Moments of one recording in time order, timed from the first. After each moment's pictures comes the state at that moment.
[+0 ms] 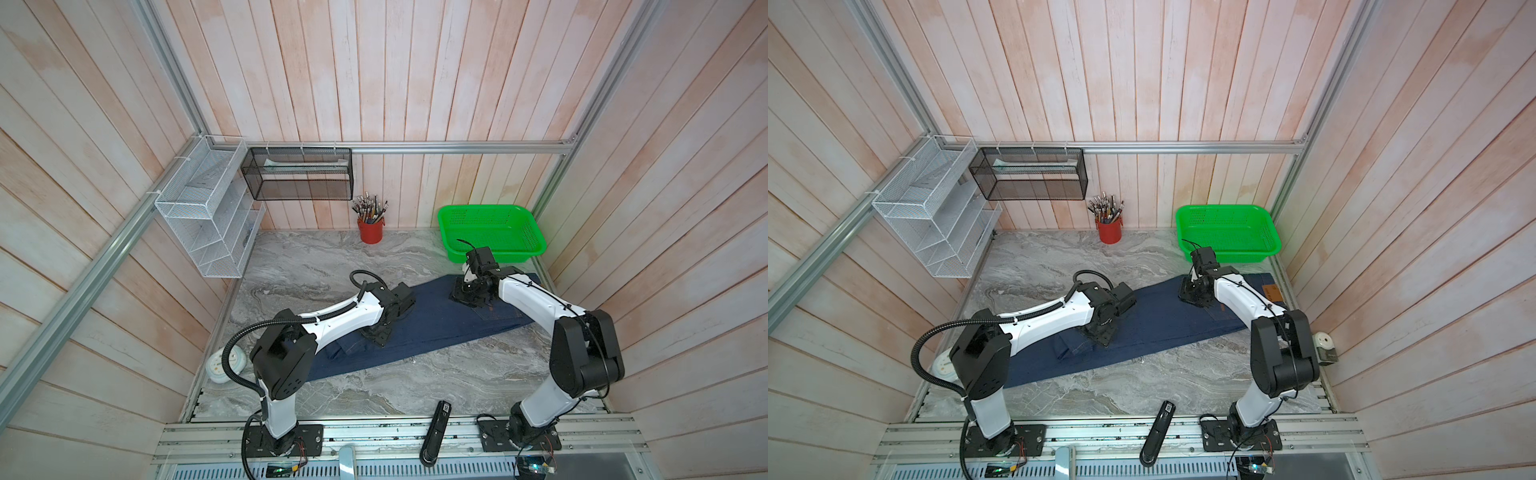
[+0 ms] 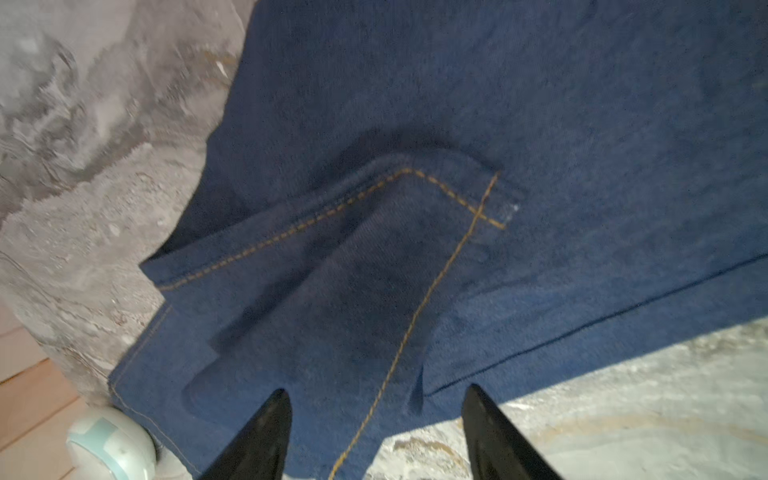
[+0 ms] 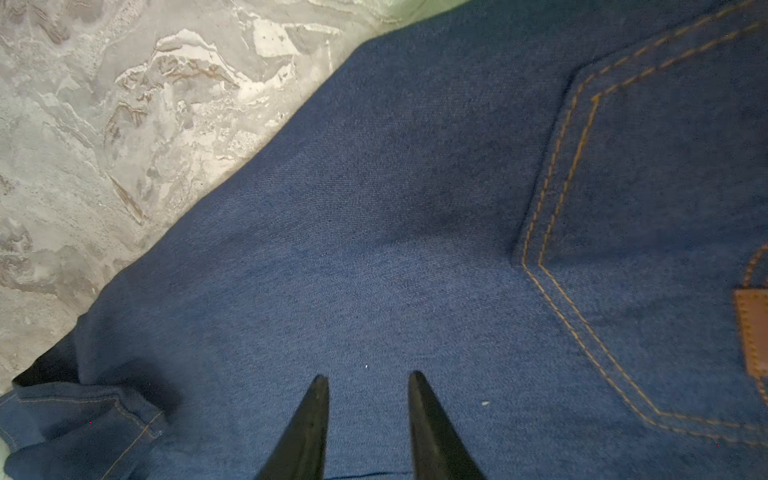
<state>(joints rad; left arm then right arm) -0.85 1.85 1.41 -1.13 -0.31 -0.33 0.28 1.66 1.16 -0.63 -0.17 0.52</state>
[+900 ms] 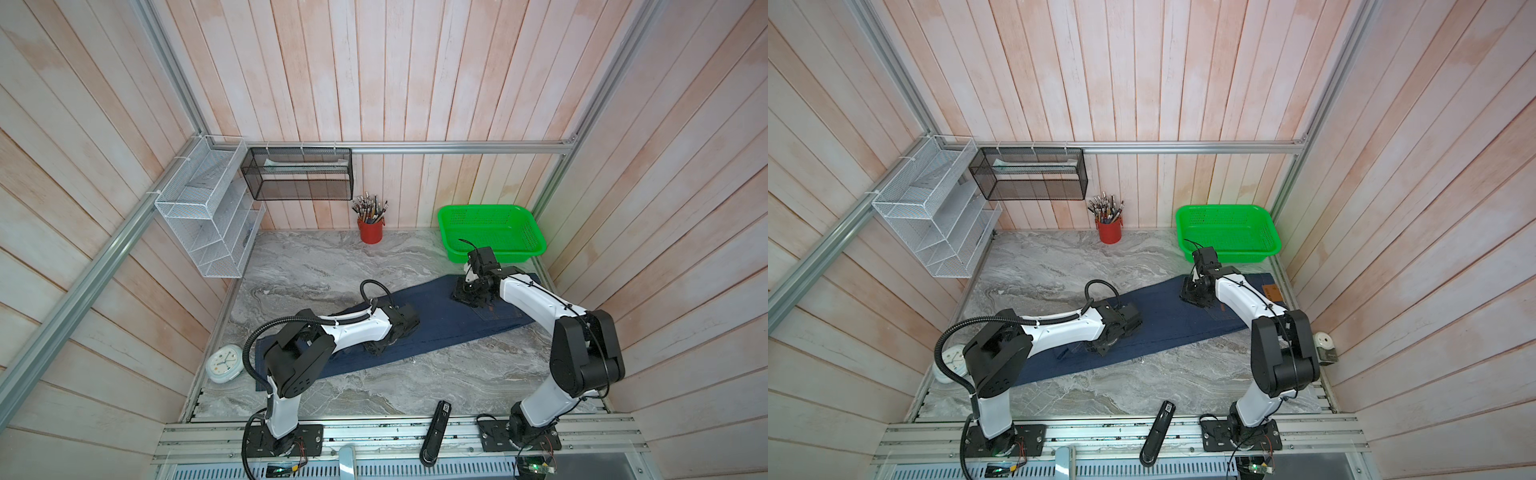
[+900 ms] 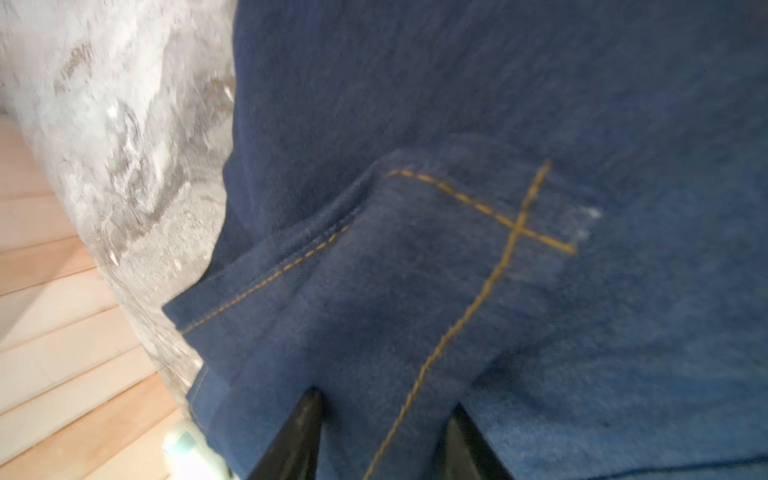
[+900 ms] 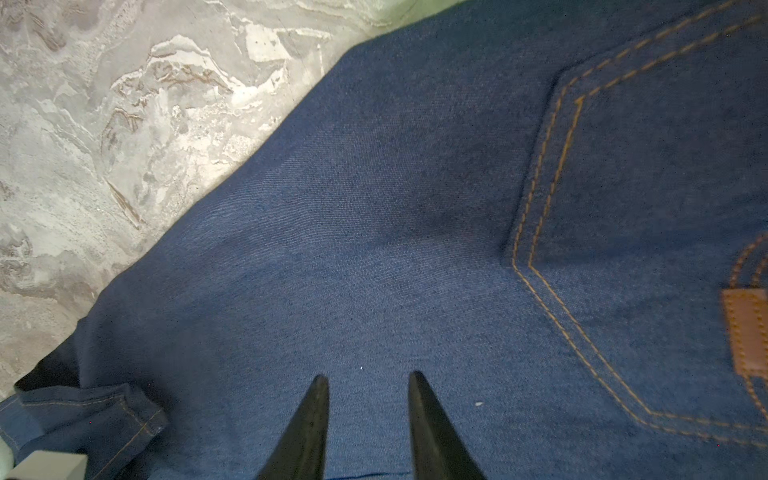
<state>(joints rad) -0.92 1.91 1.27 -1.01 -0.54 -0.28 0.27 1.66 1.16 -0.63 -0.17 0.52</state>
